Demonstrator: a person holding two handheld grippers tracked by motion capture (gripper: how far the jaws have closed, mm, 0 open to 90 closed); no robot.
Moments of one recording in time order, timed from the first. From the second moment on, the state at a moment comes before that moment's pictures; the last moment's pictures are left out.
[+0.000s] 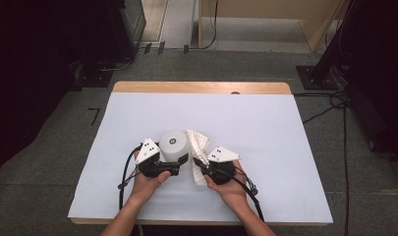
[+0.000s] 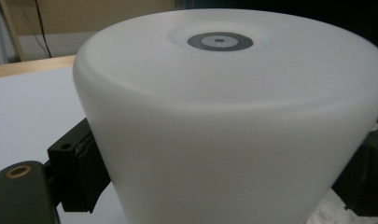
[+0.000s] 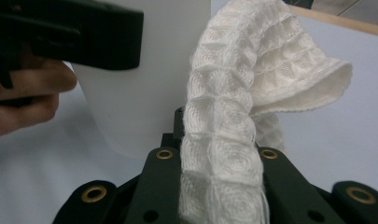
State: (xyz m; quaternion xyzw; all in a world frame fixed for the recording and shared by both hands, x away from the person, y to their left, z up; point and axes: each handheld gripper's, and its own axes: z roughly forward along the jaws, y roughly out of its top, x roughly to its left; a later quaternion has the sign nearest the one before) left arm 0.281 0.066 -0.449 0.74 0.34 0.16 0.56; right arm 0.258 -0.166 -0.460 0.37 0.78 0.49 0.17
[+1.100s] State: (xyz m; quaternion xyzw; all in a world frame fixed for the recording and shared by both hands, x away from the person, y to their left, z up) left arm 0.278 0.055 -0.452 0.76 0.29 0.19 0.54; right arm 0.253 -0.175 -0.442 0.35 0.76 0.51 0.19
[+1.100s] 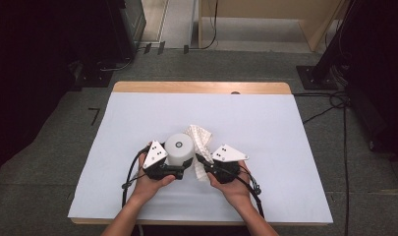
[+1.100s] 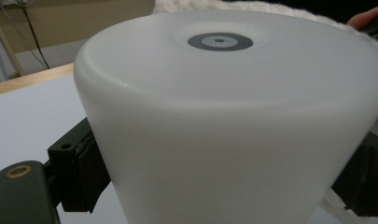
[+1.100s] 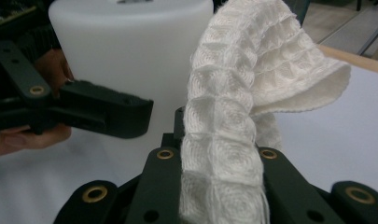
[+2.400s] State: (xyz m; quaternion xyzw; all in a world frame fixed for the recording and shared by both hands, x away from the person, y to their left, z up) left arm 0.279 0.063 -0.461 0.76 0.35 0.20 0.51; right arm 0.262 -0.189 -0.450 0.38 0.76 0.50 0.19
